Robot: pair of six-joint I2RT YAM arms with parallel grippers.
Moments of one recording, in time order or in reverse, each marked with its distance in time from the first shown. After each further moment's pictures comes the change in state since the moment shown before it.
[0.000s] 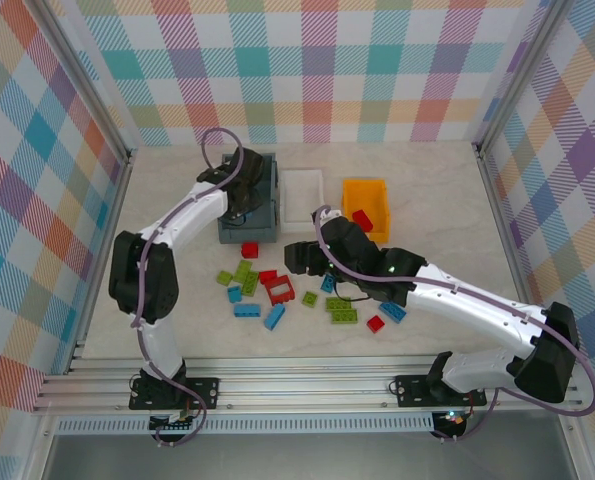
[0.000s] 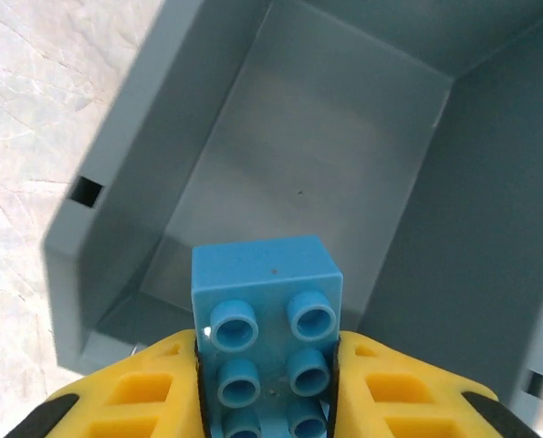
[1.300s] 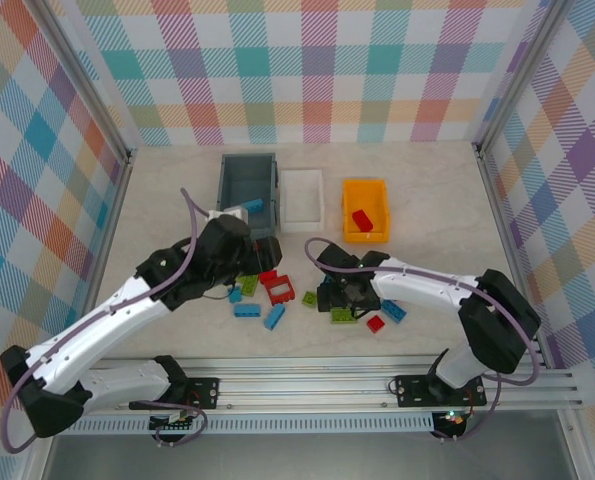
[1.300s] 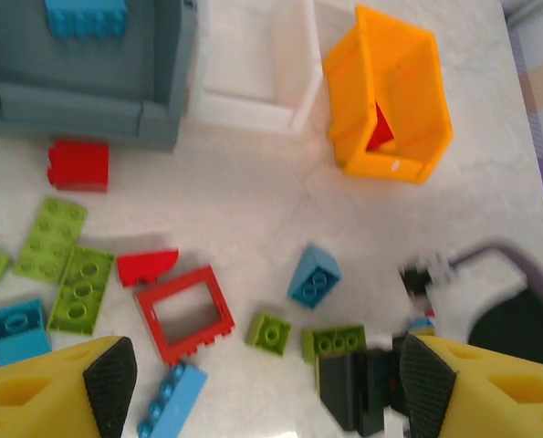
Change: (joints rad) left arm -0.436 -0.826 -0.474 -0.001 0.079 -0.044; right arm -0.124 0.268 -0.175 -0.306 -0.100 0.101
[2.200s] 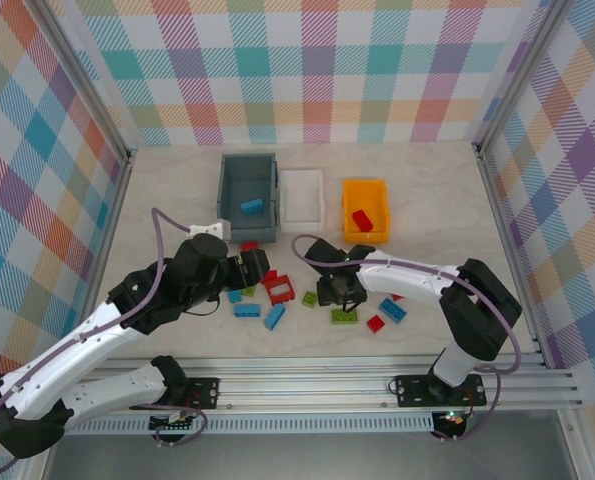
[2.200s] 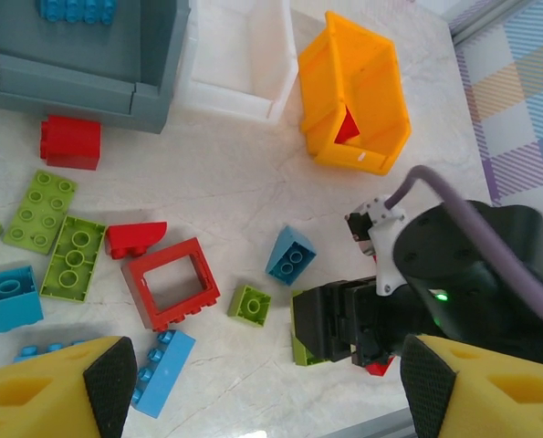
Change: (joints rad) left arm -0.026 -0.185 -0.088 -0.002 -0.009 -0.051; right arm 0.029 0.084 0.132 -0.035 0.087 -0.052
